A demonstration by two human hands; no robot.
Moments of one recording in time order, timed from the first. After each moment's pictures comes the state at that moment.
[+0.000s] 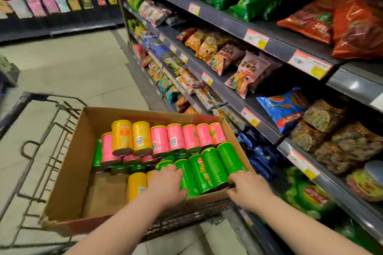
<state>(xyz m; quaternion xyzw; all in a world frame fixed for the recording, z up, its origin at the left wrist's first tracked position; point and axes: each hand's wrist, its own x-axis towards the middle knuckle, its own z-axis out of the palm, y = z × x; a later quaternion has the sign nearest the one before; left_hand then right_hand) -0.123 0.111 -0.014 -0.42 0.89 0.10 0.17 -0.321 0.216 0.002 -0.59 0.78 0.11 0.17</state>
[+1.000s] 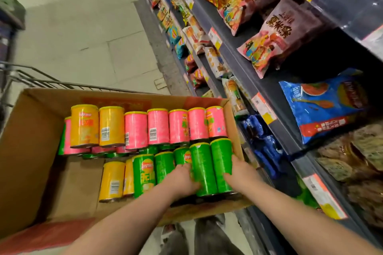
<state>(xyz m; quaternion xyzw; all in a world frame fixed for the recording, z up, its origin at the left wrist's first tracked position) -0.262 0.062 -0.101 -0.55 0.70 0.39 0.24 -0.438 0.109 -0.105 -0.48 0.78 0.08 0.40</state>
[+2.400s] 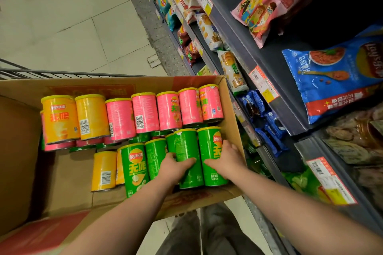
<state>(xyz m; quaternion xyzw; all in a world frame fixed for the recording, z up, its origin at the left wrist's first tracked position) -0.269 0.066 -0.147 -0.74 0.41 0.53 0.01 -0.423 0.100 -0.137 -0.33 0.80 -0.03 0.49</state>
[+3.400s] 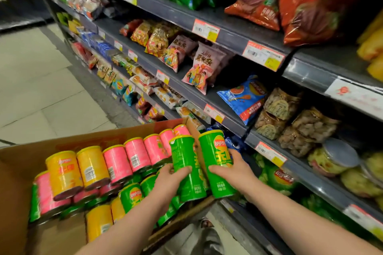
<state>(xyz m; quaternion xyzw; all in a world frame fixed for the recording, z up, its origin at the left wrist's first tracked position) -0.226 0.089 -0.025 -0.48 0.51 0.70 -0.11 -0.377 0.193 0.010 -0.20 0.82 -0.36 0.39</state>
